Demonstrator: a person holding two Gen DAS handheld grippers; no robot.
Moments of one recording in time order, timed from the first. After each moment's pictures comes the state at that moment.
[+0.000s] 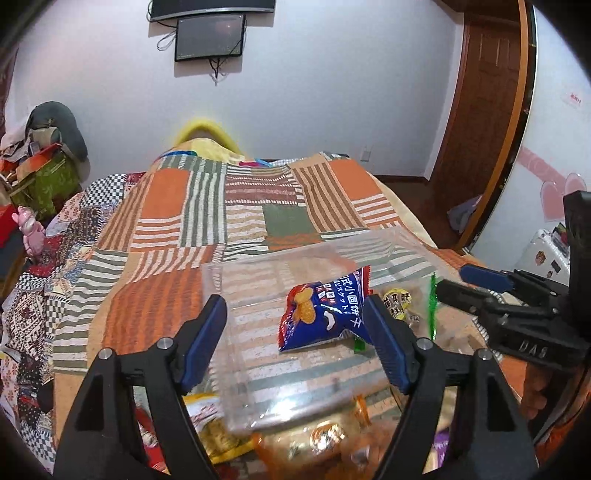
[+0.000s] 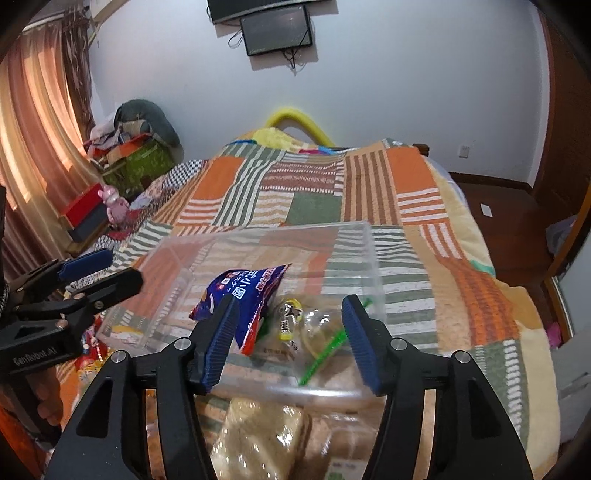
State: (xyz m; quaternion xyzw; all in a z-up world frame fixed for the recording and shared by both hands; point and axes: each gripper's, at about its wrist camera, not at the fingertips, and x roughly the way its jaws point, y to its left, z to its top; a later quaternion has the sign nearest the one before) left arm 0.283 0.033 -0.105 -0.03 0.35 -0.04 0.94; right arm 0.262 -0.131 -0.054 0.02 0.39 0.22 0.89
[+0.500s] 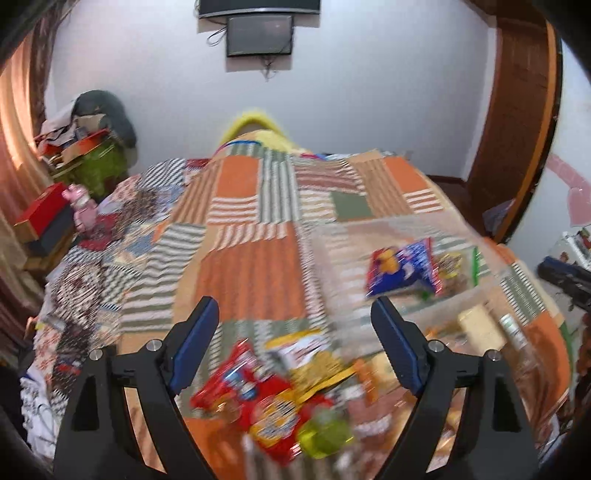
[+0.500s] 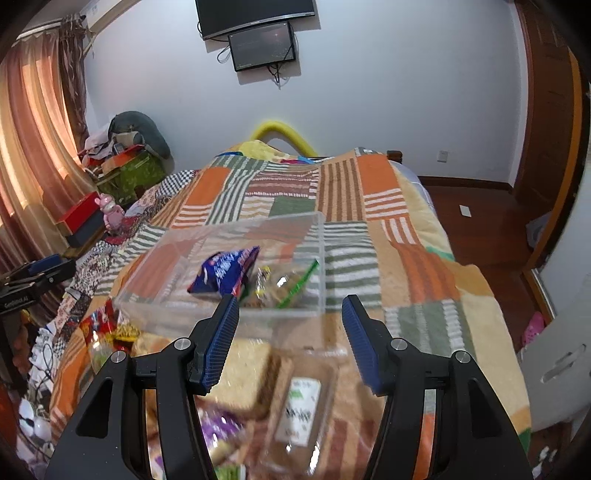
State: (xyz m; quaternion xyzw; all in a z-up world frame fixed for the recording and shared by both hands) left arm 0.203 0.115 -0.095 -0.03 0.36 0.05 0.93; right arm 0.211 -0.173 -0.035 0.02 0.38 0.19 0.90
